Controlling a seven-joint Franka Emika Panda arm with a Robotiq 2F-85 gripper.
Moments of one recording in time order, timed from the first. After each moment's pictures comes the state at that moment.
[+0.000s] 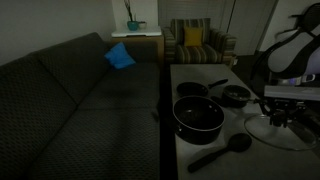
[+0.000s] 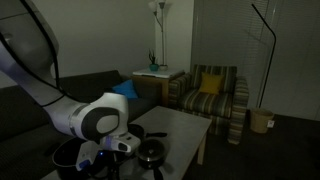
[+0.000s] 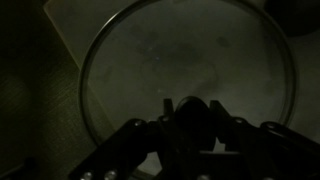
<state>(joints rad) 0.07 1.26 -0.14 -1.48 0.11 2.47 0.67</state>
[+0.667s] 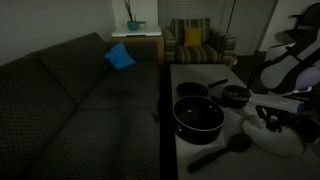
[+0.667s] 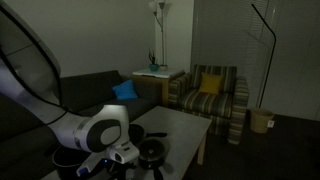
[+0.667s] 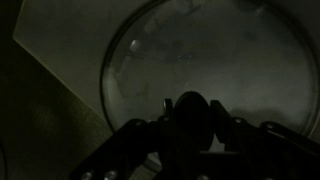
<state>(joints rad) 0.12 1.42 -0.21 -1.31 0.12 2.47 1.05</state>
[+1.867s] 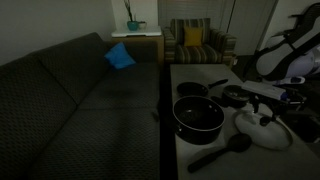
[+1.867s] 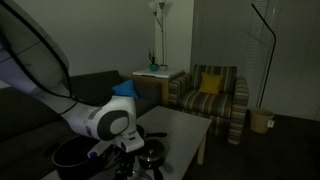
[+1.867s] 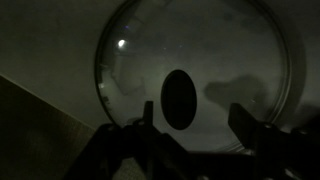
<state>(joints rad) 0.07 1.44 -0.18 -1.17 0.15 2.44 1.17</state>
